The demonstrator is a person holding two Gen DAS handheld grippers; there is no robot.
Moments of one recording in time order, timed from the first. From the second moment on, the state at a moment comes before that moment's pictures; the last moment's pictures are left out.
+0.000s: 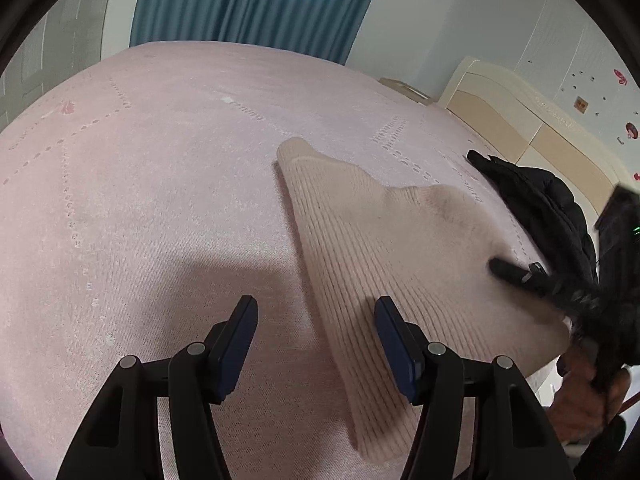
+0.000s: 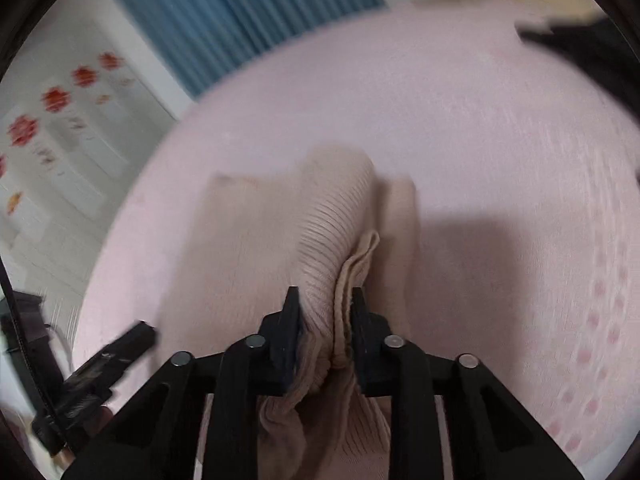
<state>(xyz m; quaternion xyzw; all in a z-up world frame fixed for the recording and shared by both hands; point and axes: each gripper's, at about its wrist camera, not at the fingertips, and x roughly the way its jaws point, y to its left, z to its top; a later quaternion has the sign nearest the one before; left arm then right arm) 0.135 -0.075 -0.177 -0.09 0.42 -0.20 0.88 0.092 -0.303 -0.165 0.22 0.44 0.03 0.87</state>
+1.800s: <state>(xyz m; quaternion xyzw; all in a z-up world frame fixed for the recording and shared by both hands) 0.173 0.036 -0.162 -0.25 0.37 -0.18 0.88 0.237 -0.252 -0.087 0.38 0.40 0.18 0.82</state>
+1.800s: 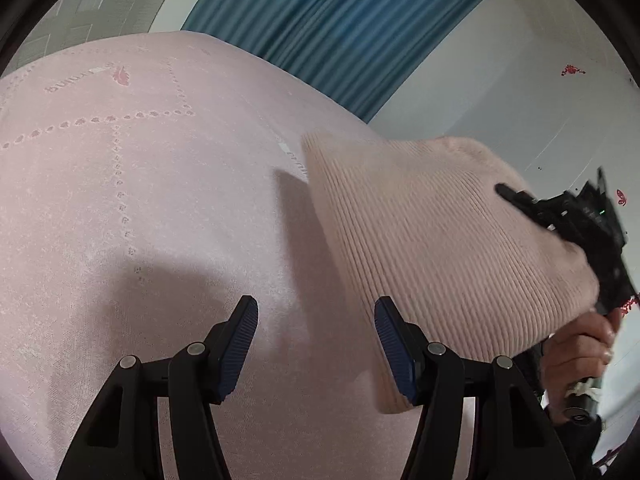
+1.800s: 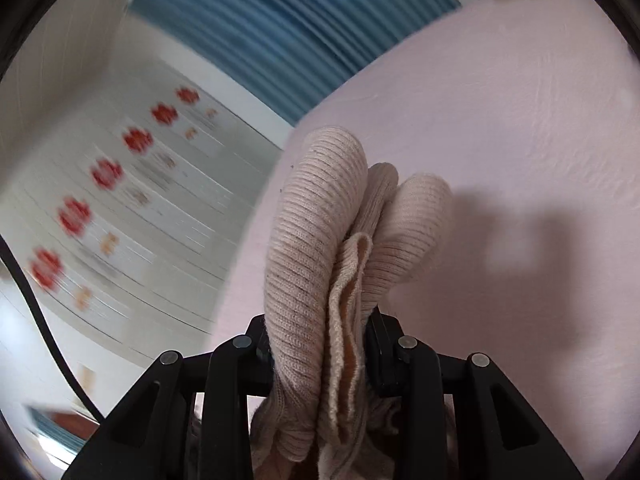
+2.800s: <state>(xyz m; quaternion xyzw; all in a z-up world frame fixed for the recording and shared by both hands) 0.133 -0.090 -0.193 0.00 0.38 -0.17 0.91 0.119 -0.298 -0.156 0.24 0.39 0.13 0.88</state>
